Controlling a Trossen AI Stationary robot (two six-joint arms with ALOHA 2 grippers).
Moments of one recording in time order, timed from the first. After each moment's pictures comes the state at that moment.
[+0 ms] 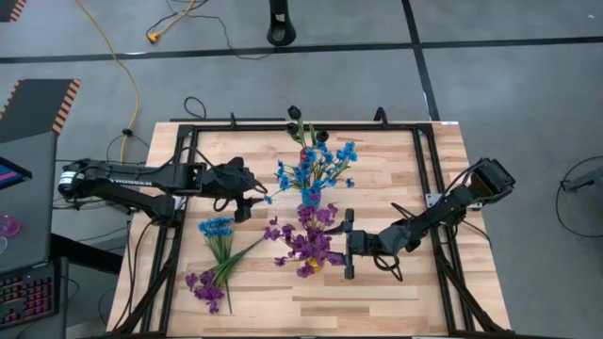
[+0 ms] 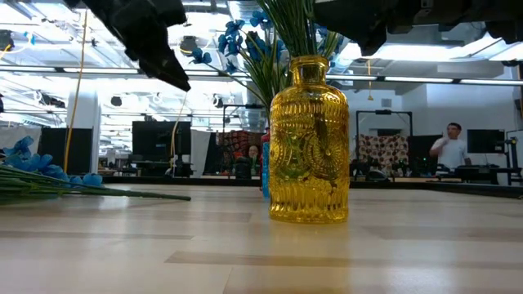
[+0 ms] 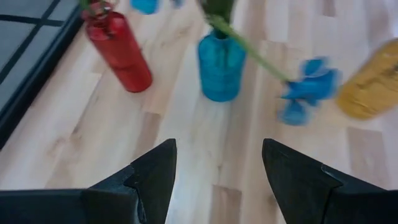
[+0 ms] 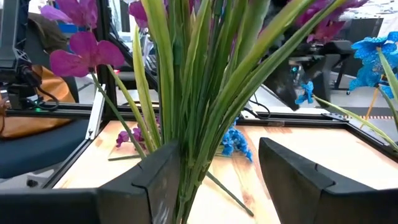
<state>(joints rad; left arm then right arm) 0.04 1.08 0.81 -0.47 -0.17 -0.10 0.50 1.59 0.61 1.00 0.56 -0.05</state>
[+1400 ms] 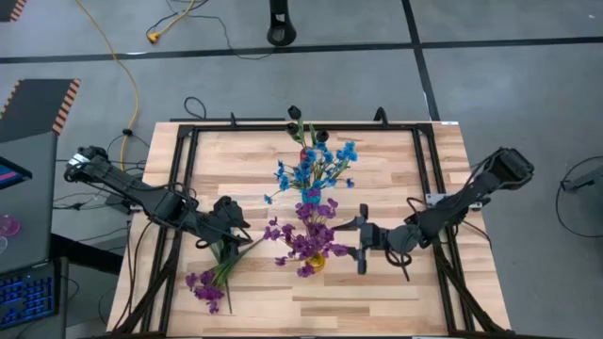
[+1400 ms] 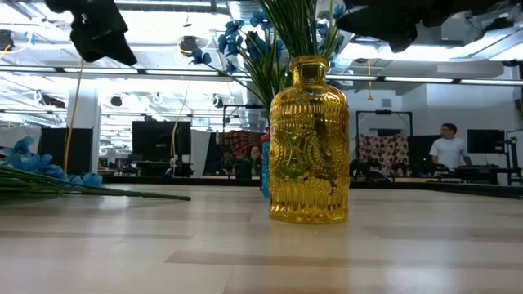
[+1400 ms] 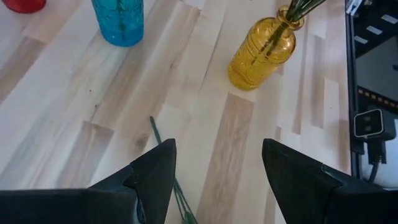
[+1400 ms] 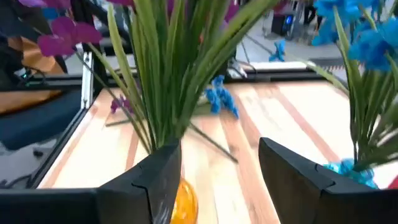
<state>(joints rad) -0.44 1.08 0.84 -0.59 -0.30 -0.72 0.54 1.33 0.61 0.51 0.64 0.14</state>
